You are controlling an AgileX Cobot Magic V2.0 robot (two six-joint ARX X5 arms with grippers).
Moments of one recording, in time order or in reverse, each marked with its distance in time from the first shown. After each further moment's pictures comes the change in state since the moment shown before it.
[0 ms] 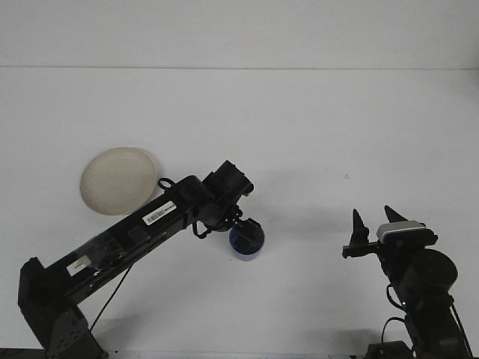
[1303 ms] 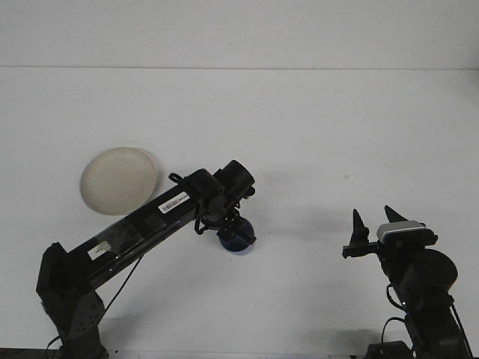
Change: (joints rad) left arm 0.033 0.091 0.086 -0.132 -0.080 0.105; right arm 0.000 0.000 0.000 0.000 0.000 0.000
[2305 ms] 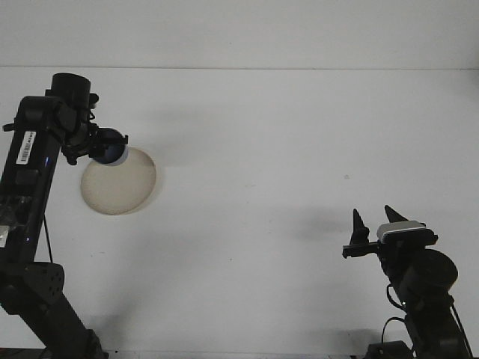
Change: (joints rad) left arm 0.756 -0.016 0.378 -0.216 -0.152 0.057; right arm 0.000 0.000 0.000 0.002 0.000 0.000
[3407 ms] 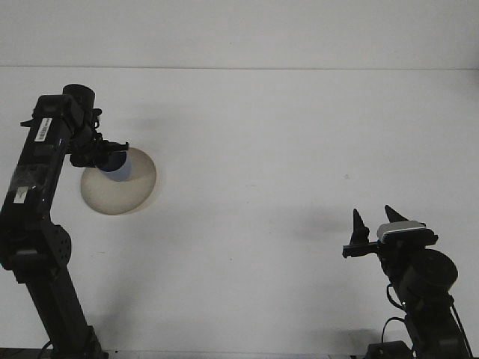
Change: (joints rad) left arm 0.073 0.223 -0.005 -0.002 0.068 -0.009; right arm 0.000 0.000 0.000 0.000 0.002 0.000
